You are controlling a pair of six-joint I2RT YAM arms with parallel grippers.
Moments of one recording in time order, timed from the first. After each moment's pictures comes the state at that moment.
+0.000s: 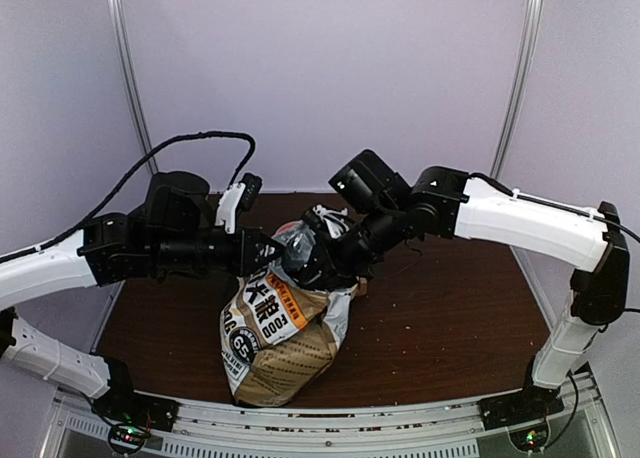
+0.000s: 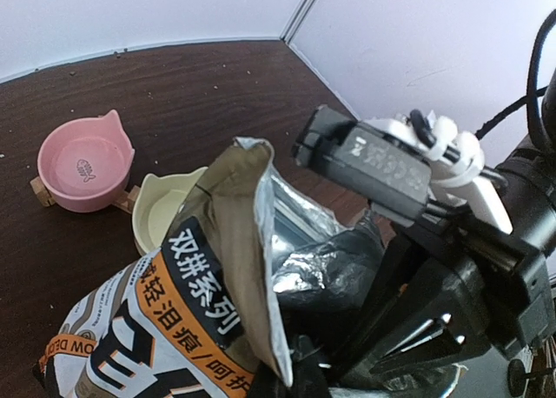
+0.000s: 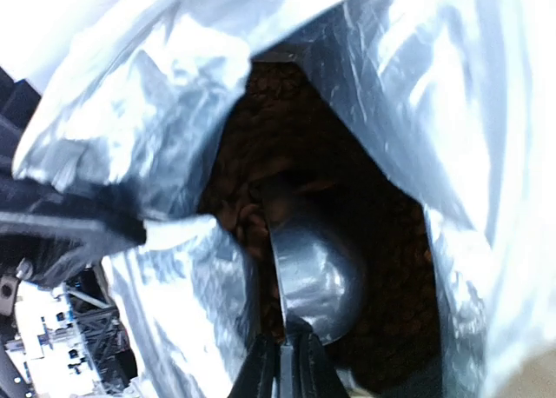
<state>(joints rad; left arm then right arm) -1.03 1.16 1.08 -0.37 -0.03 -0.55 1.06 1.73 1.68 -0.80 -0.39 0.77</state>
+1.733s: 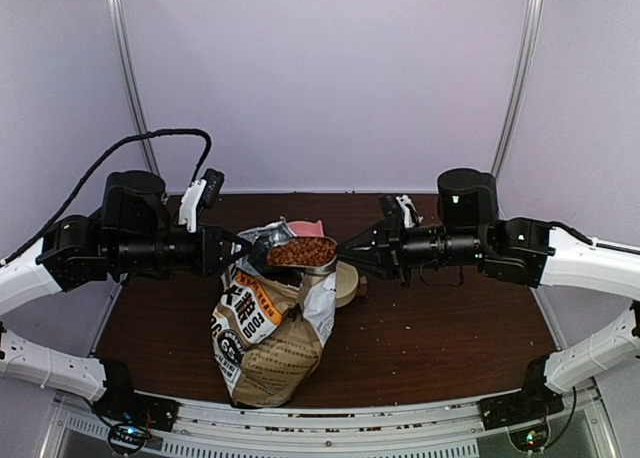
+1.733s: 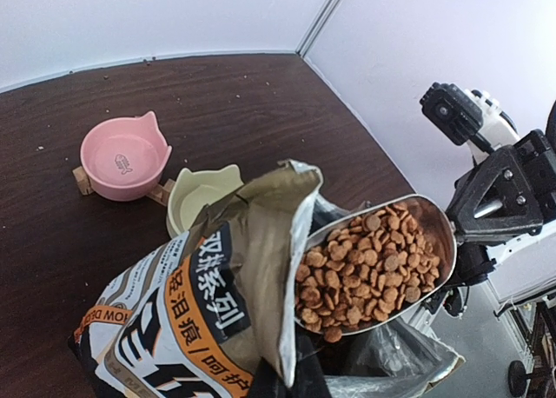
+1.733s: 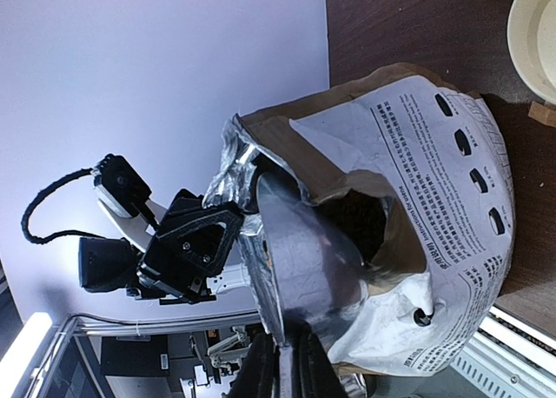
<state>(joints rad) -1.01 0.98 1.06 -0.52 -0.07 -0.55 1.00 1.23 1.05 -0.11 -0.31 1.42</state>
